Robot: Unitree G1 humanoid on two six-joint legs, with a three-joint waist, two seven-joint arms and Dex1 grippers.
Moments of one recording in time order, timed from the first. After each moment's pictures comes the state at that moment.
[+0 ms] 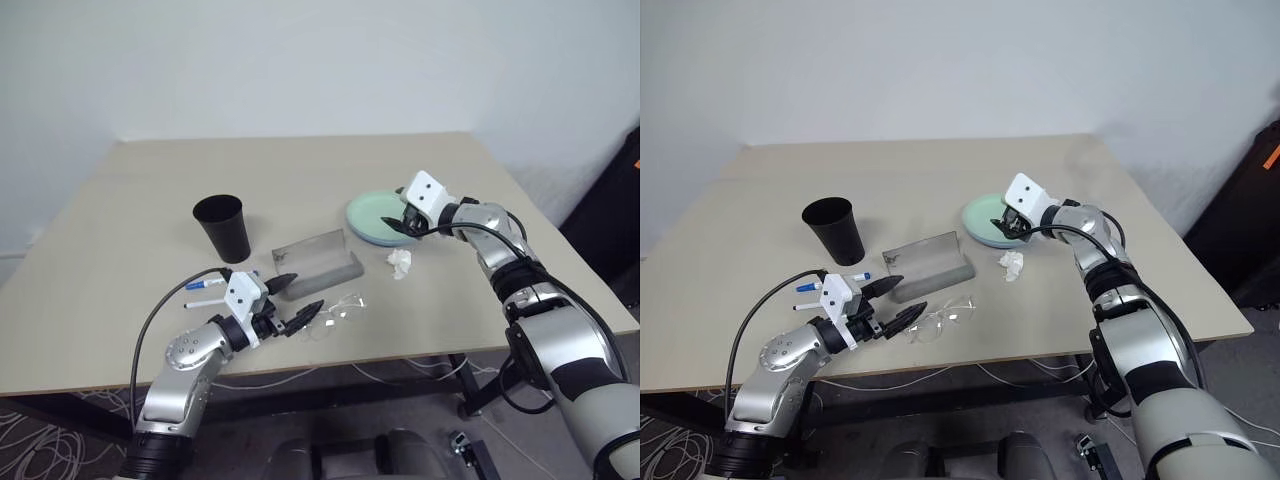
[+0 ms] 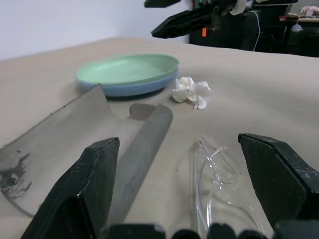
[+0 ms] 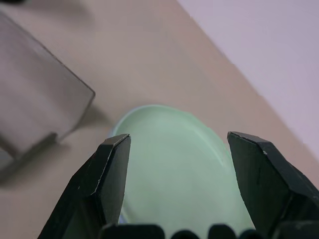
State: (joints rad) left arm -0.06 0.42 -0.01 -0.10 -0.35 0.14 -0.77; right arm -0.98 -0.37 0.19 0.95 -0.08 -0.13 0.77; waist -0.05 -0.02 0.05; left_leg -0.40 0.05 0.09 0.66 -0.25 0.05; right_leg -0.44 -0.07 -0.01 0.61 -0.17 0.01
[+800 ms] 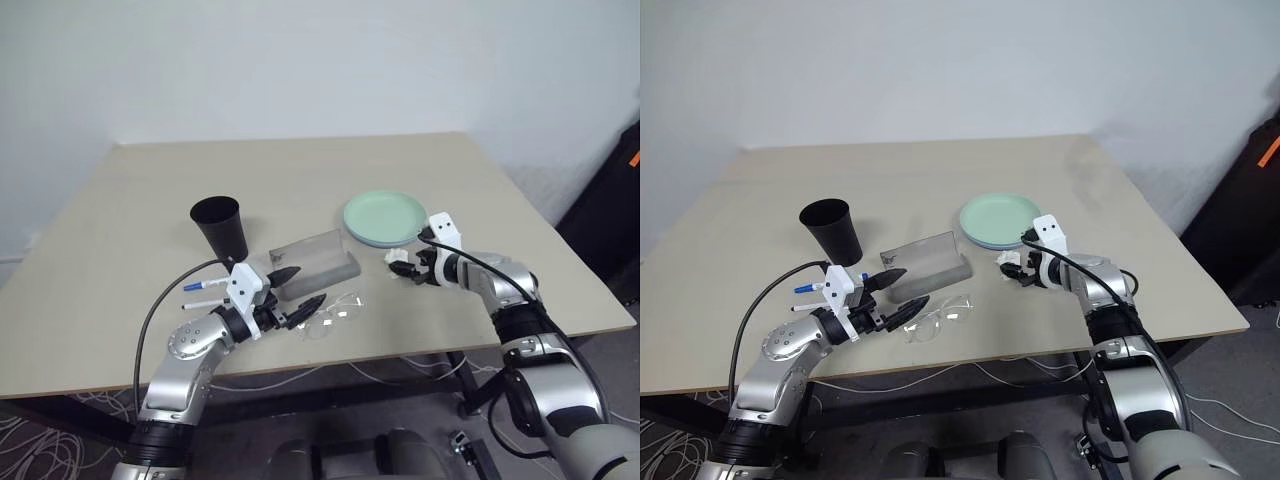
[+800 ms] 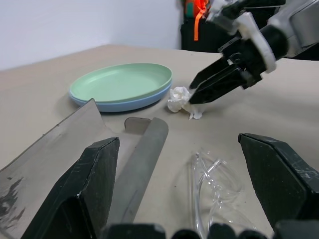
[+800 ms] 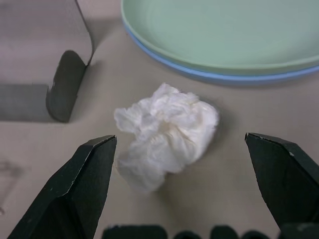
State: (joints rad) left arm -0.10 0.41 -0.01 -0.07 -0.35 0.14 -0.80; right arm -0.76 -0.28 0.04 0.63 0.10 0.67 0.64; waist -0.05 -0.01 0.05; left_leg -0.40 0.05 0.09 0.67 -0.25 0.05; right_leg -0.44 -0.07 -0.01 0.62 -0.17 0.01
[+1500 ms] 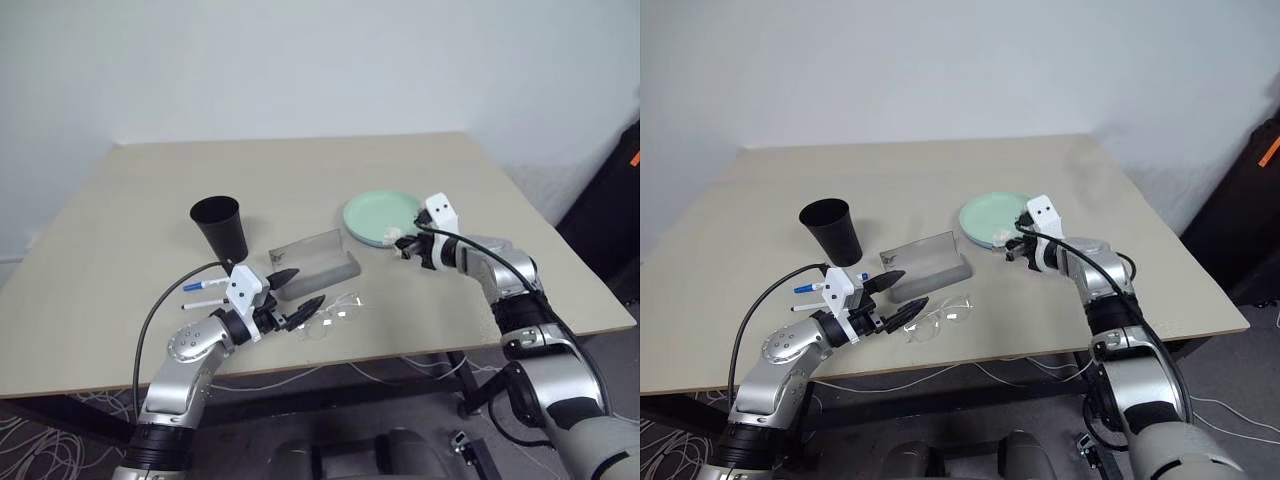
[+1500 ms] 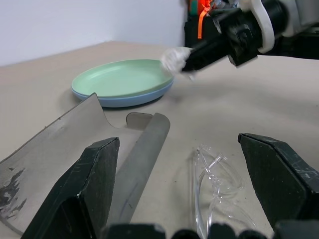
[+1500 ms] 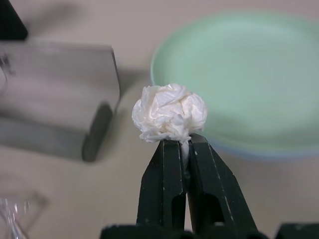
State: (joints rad) left arm -0.09 0.41 -0.01 -0.08 -0.35 0.14 -0.79; right arm -0.90 -0.30 0.05 0.62 0.11 0.56 0.68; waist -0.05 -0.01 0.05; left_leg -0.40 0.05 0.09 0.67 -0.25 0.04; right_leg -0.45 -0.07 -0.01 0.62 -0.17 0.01
